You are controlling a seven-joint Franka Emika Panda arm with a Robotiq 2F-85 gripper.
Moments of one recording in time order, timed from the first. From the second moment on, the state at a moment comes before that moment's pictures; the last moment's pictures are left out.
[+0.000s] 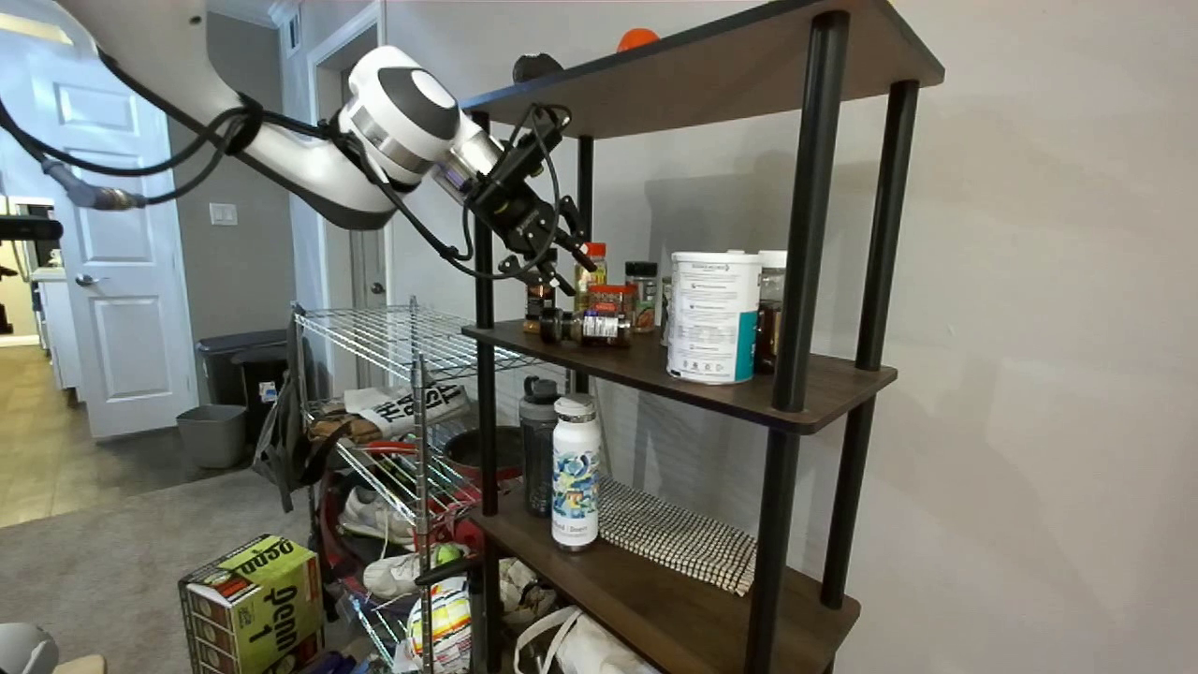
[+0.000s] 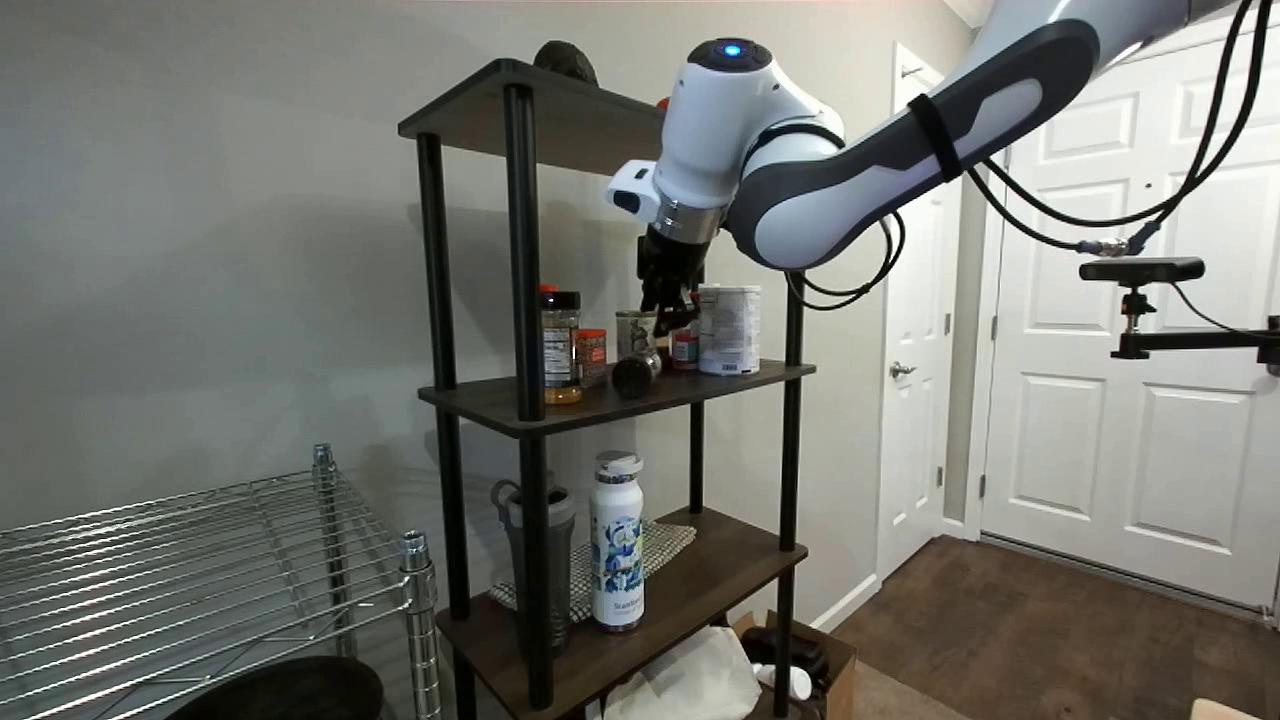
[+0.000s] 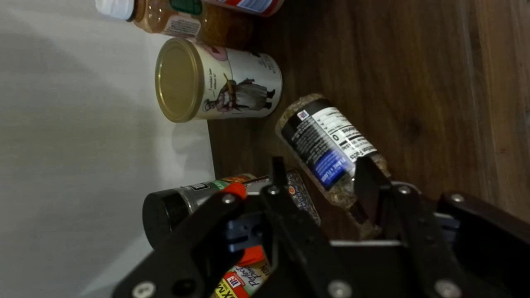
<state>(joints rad) 0.12 -0.11 0.09 -2.04 -0.80 2.48 -0.59</state>
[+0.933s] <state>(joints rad) 0.13 -0.10 0.10 -2.04 -0.78 2.48 -0.67</state>
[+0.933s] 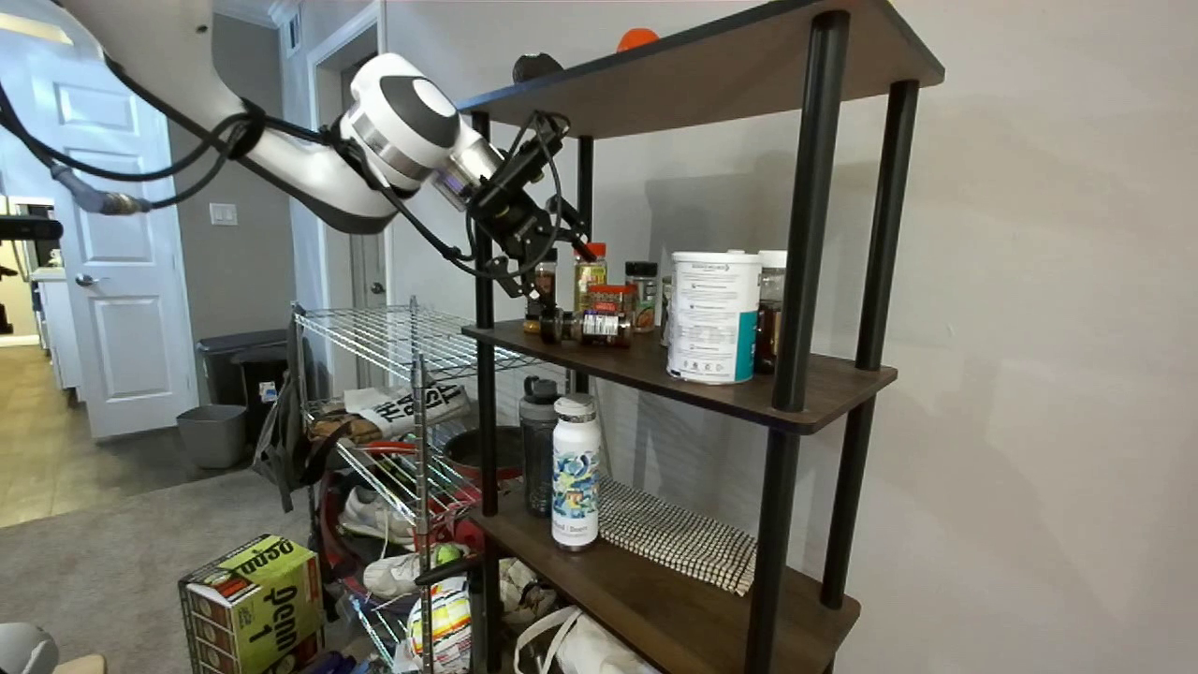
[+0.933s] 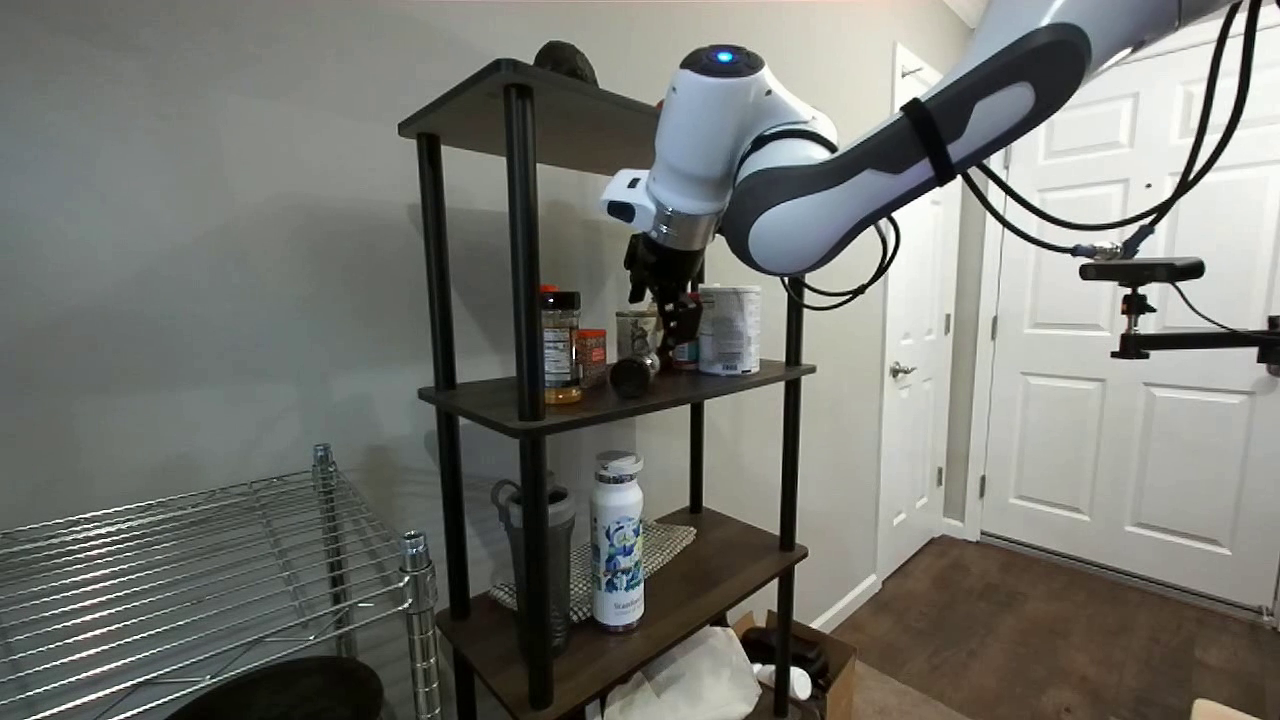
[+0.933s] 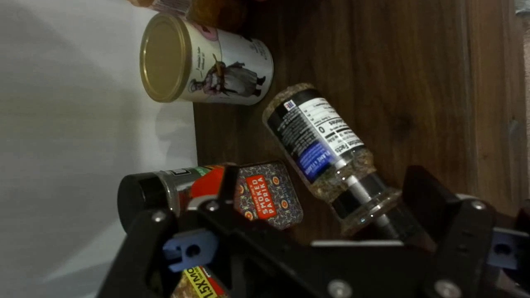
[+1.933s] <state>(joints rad) 0.13 -0.05 0.10 -2.00 -0.55 2.47 -1.23</state>
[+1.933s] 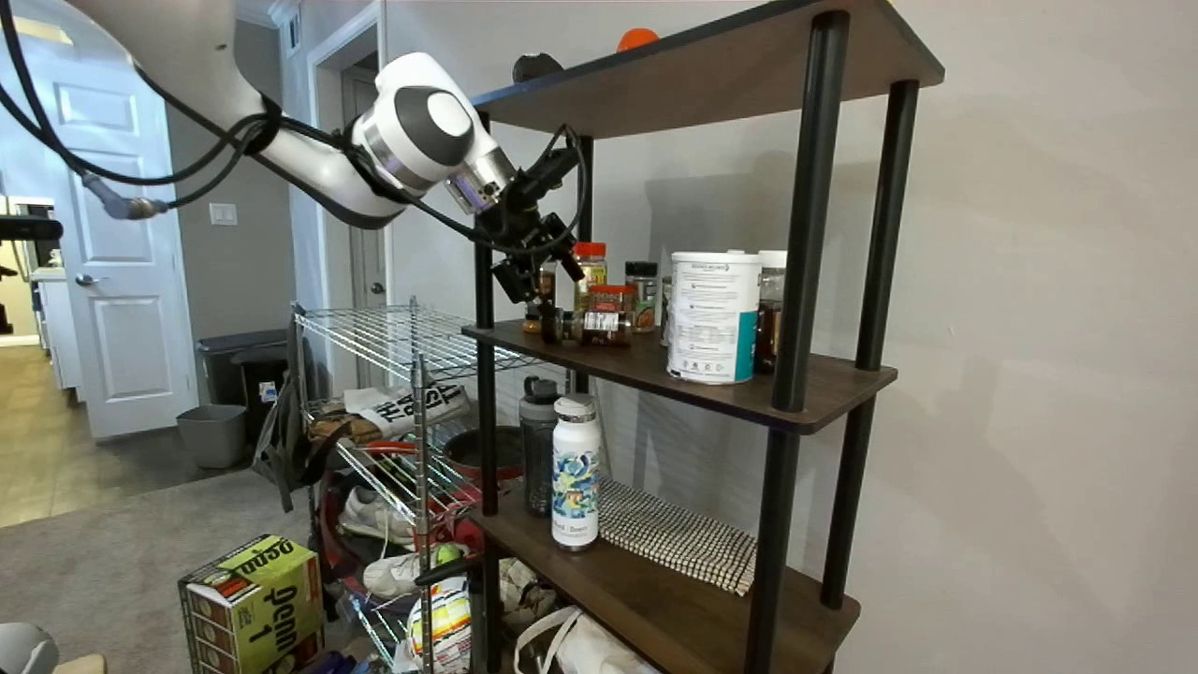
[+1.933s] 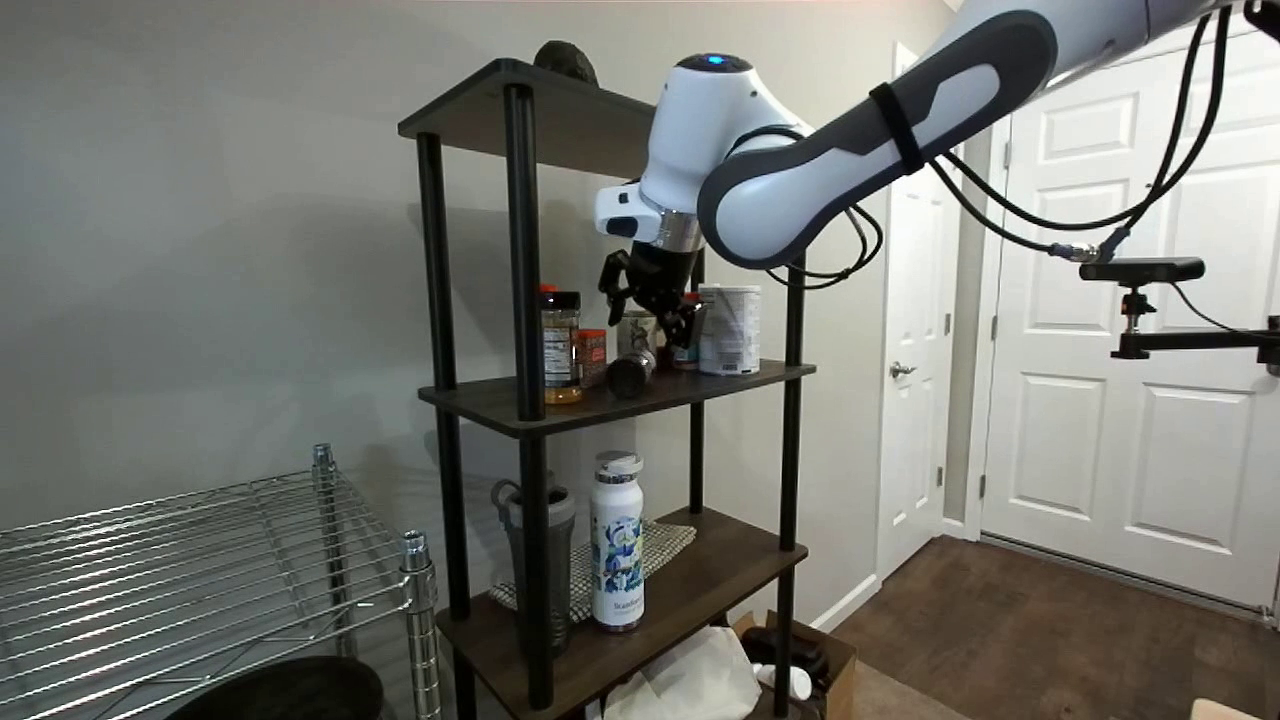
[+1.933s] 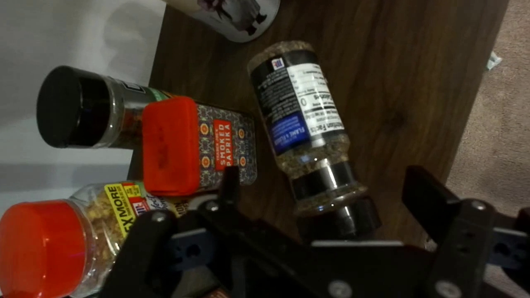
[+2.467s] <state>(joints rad) 0.13 -0.03 0.11 -1.99 -0.50 2.47 -1.36</state>
